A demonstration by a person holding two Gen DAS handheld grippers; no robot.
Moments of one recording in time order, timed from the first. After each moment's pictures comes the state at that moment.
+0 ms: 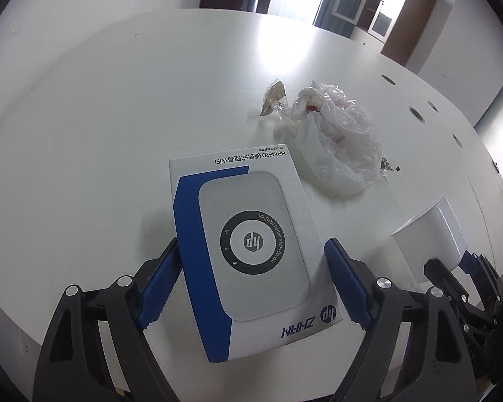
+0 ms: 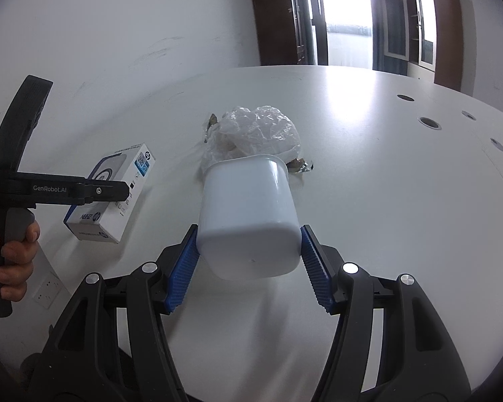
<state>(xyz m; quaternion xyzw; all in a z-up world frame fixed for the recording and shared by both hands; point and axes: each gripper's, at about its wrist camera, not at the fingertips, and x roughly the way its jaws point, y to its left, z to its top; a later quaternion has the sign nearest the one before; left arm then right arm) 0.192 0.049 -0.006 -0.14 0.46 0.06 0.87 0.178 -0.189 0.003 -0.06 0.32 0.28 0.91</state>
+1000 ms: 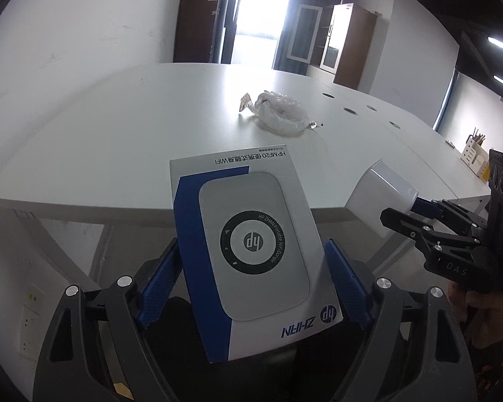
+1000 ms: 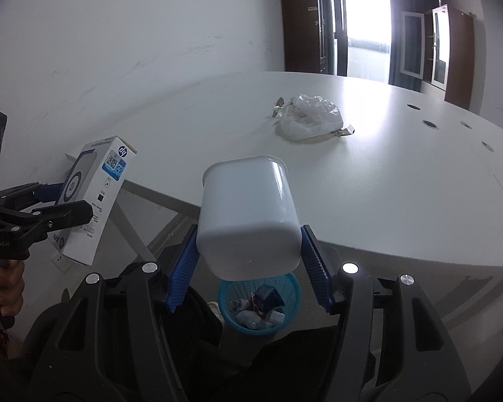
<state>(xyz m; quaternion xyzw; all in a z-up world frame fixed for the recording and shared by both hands) -0.035 0.022 -0.003 -0.09 0.35 0.00 0.93 -0.004 -0.200 0.000 -0.09 0.30 0.31 0.90</state>
